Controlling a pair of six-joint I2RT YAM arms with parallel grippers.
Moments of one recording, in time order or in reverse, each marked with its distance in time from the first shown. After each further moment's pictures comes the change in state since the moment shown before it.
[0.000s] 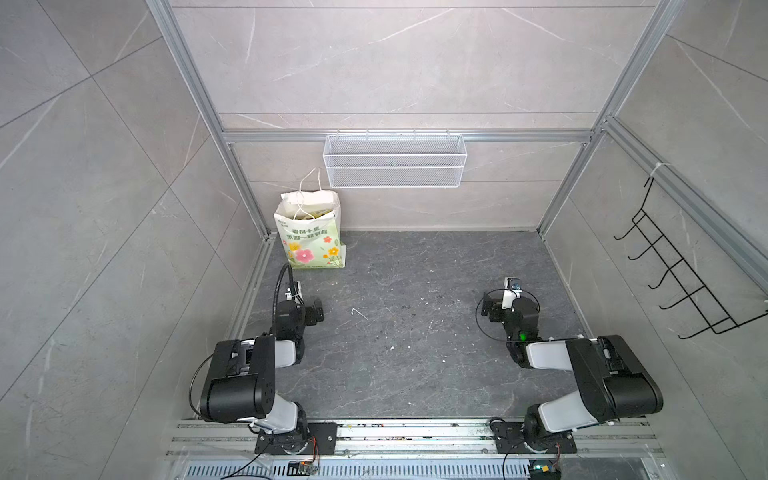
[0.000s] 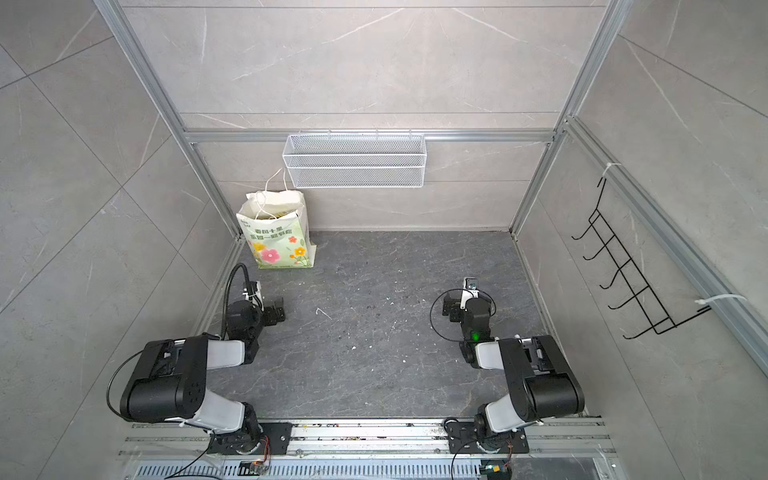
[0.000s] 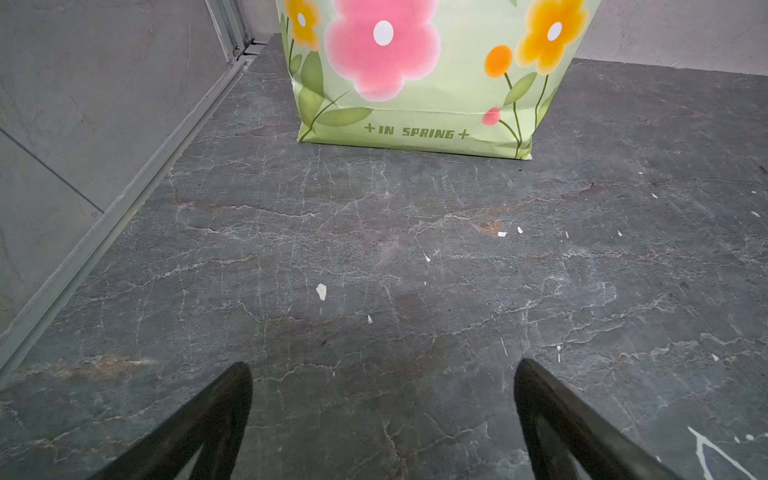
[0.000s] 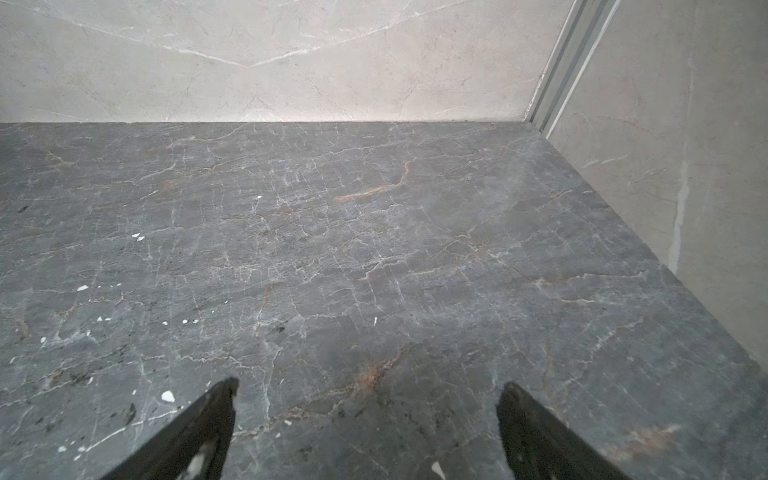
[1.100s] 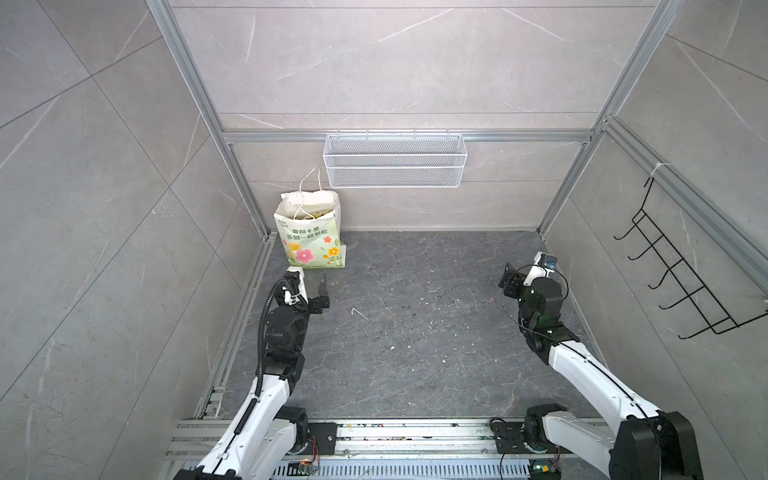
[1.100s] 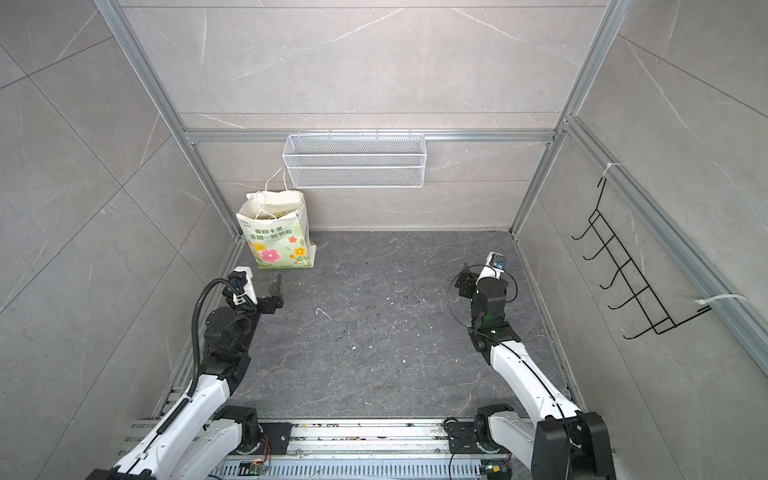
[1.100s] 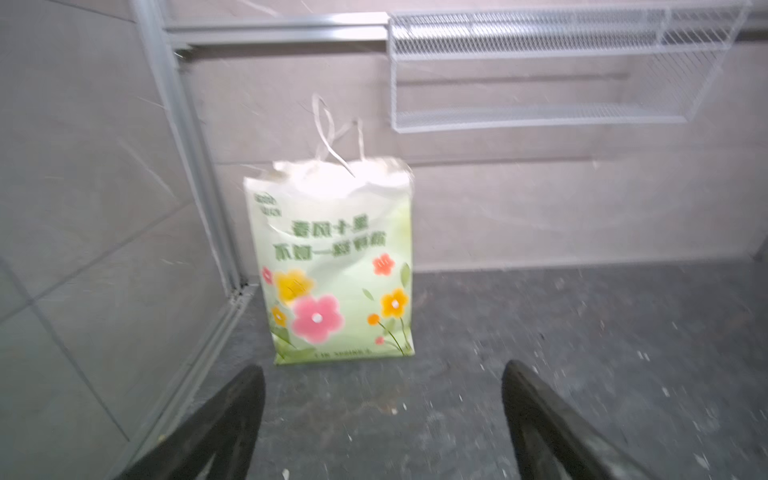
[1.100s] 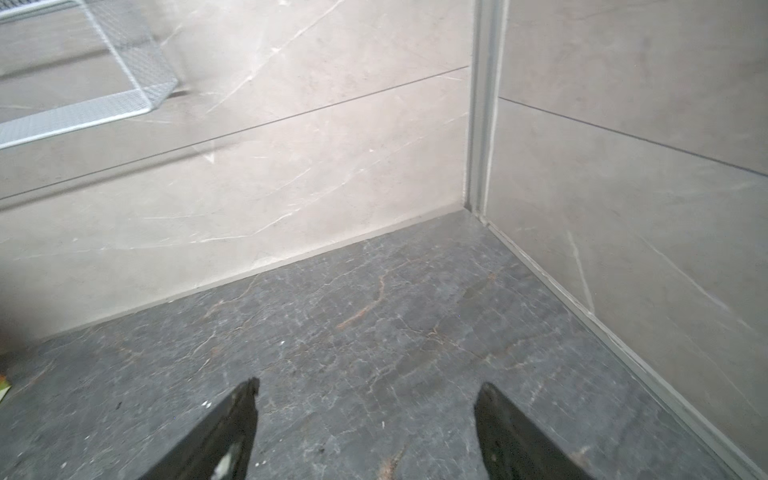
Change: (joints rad) left arm -0.200 -0.681 0.061 -0.250 -0.143 0.031; right arm 0.038 -0.403 0.288 -0.552 0.138 0.232
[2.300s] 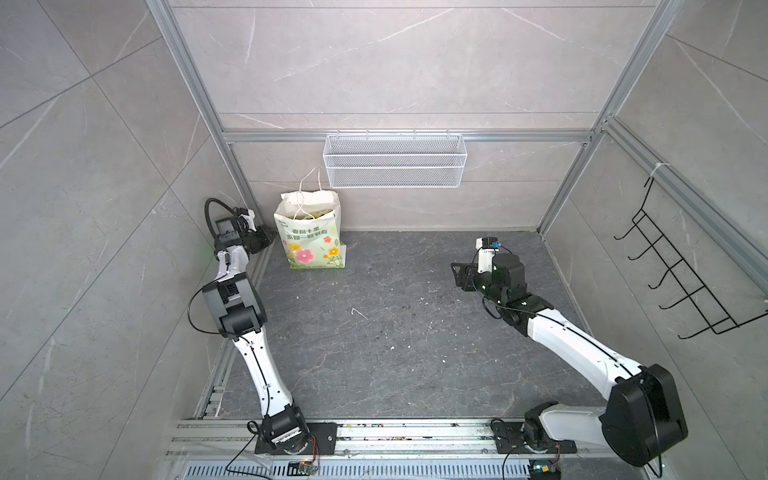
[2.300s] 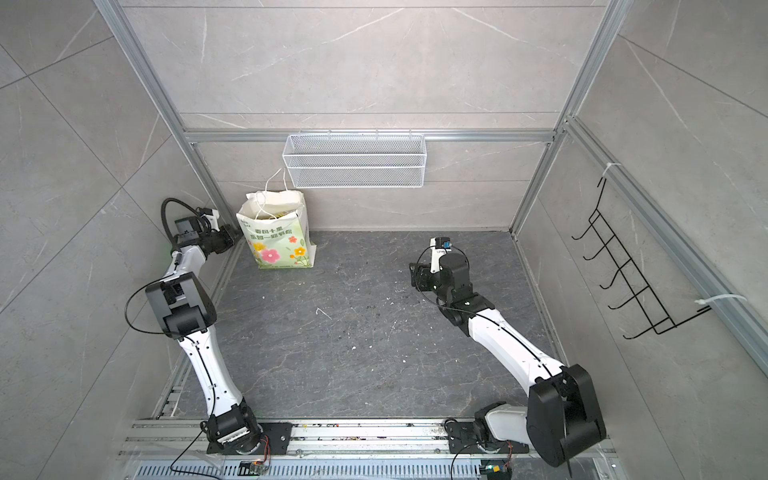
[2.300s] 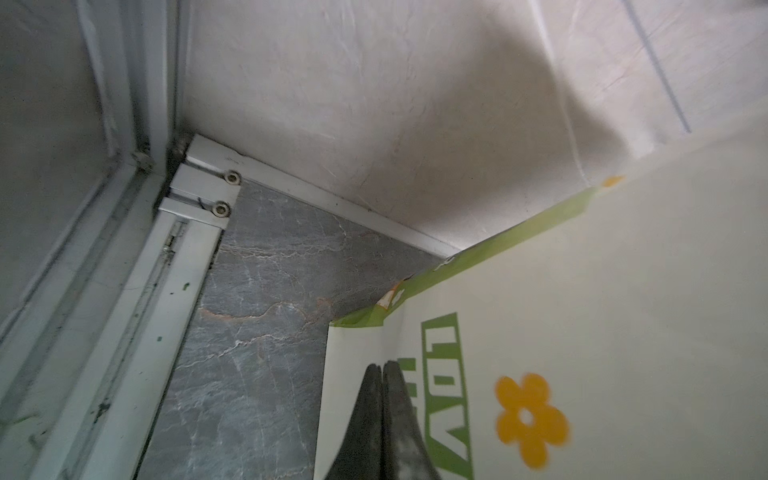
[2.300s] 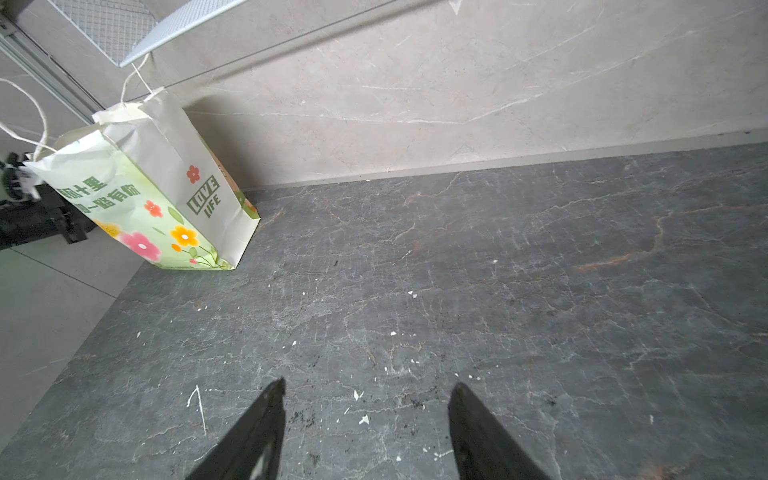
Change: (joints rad) left arm 0.531 1.633 1.722 -0.768 0.834 -0.292; right arm 0.227 0.189 0.256 -0.245 -0.330 0.074
